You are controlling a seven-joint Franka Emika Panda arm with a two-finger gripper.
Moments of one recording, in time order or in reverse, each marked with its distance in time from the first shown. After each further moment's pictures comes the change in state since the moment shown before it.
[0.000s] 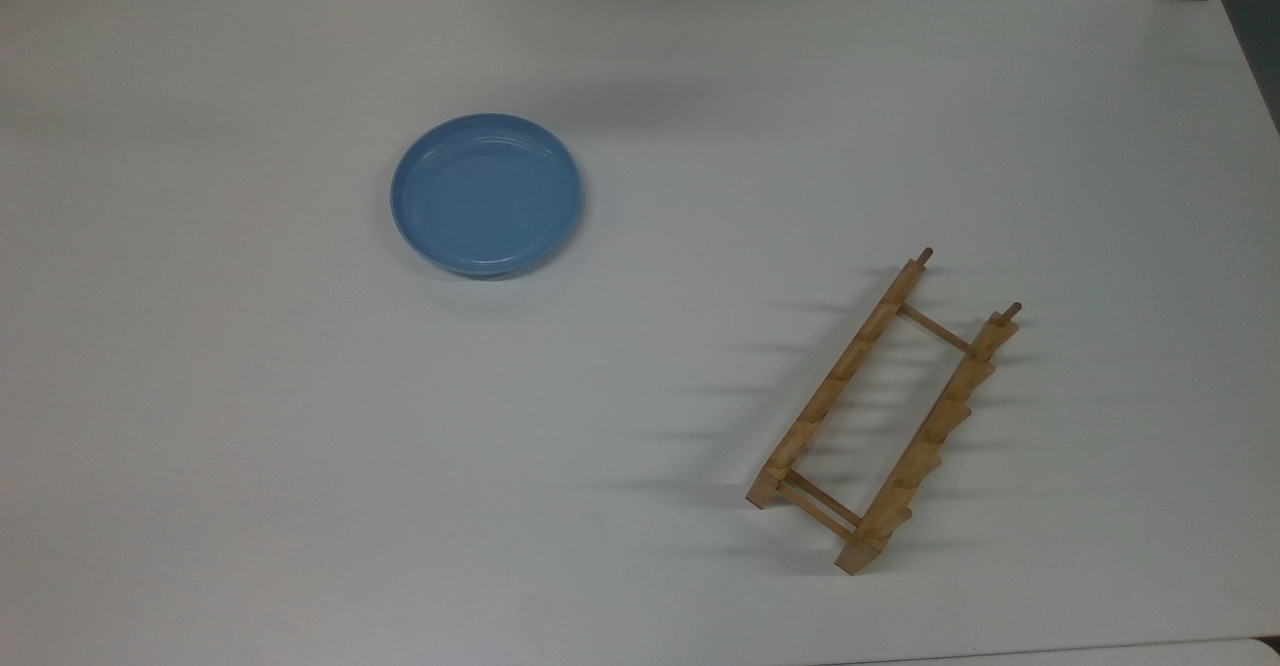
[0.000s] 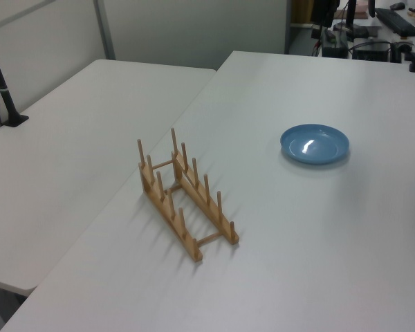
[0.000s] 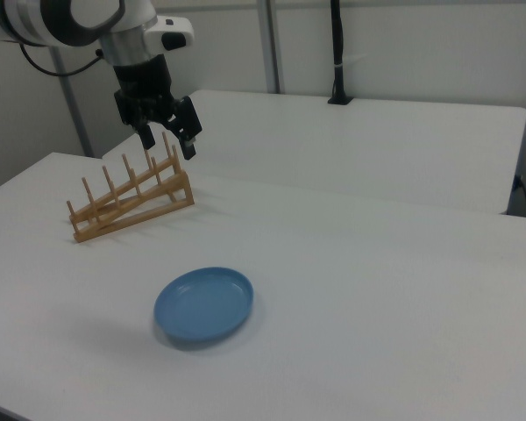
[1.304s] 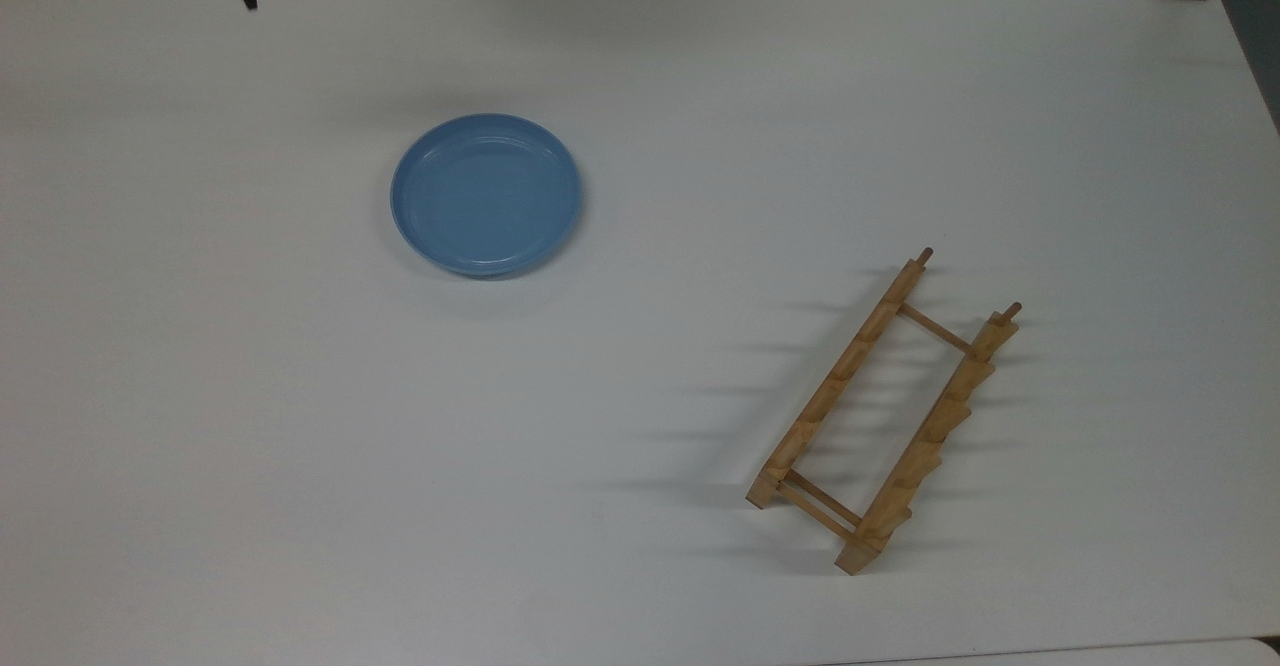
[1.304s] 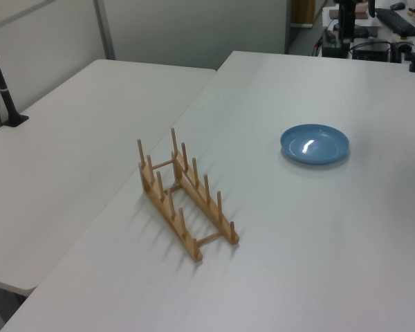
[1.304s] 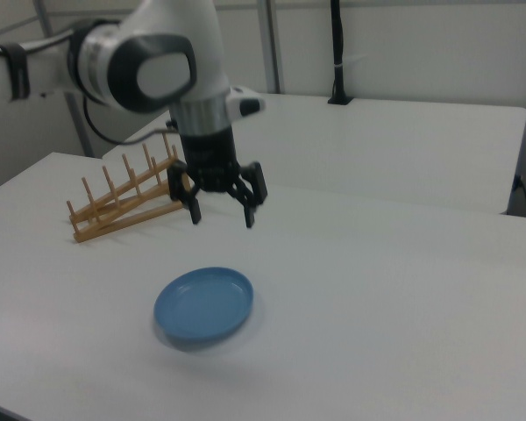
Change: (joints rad) arm -0.139 0.015 -0.074 -0.163 -0.023 0.057 -0.542
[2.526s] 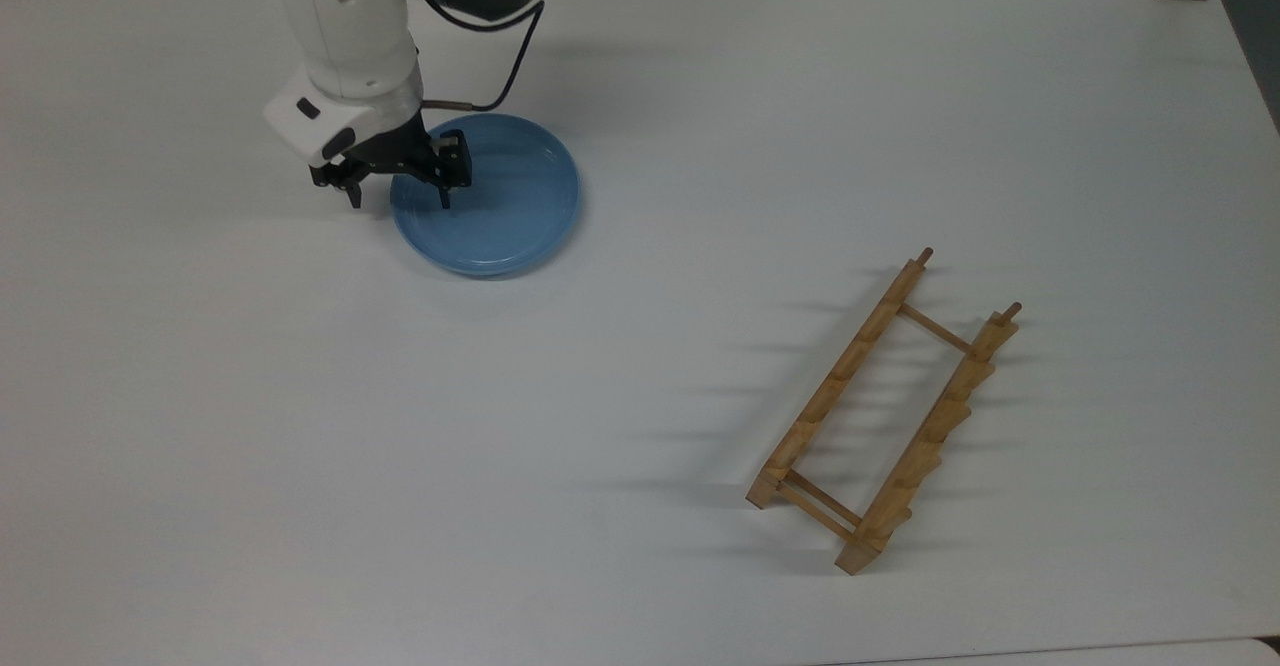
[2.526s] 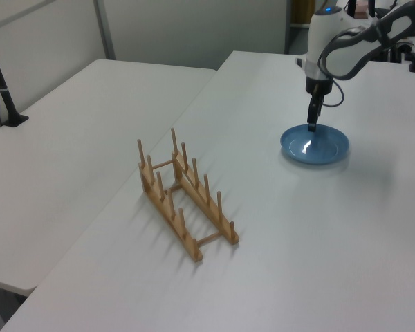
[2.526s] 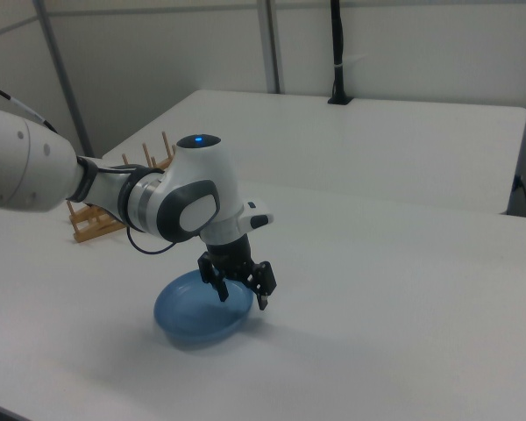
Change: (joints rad) arm 0.069 0.262 0.008 -0.294 0.000 0.602 0.280
